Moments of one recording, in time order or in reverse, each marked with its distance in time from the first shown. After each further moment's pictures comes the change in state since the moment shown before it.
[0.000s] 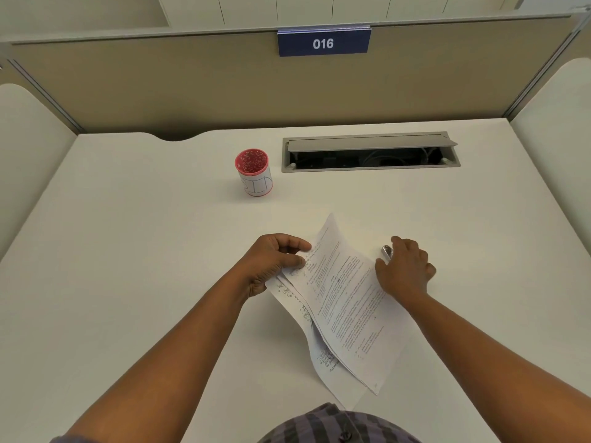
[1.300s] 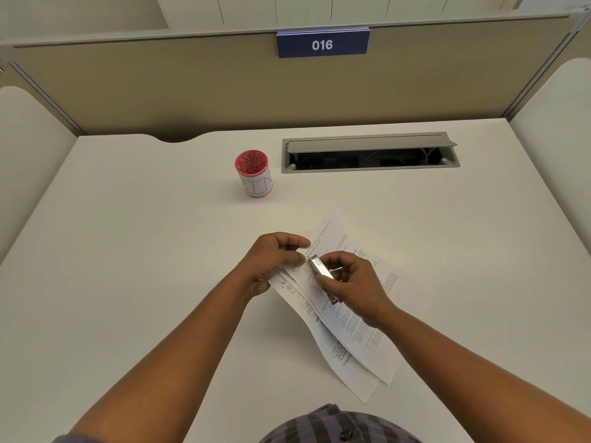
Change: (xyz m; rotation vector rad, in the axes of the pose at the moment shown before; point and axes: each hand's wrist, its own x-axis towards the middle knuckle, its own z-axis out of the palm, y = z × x) left_hand 0.003 0.003 0.006 0.011 0.085 0.011; right_hand -0.067 -0.060 -0.005 0.965 -0.451 -0.285
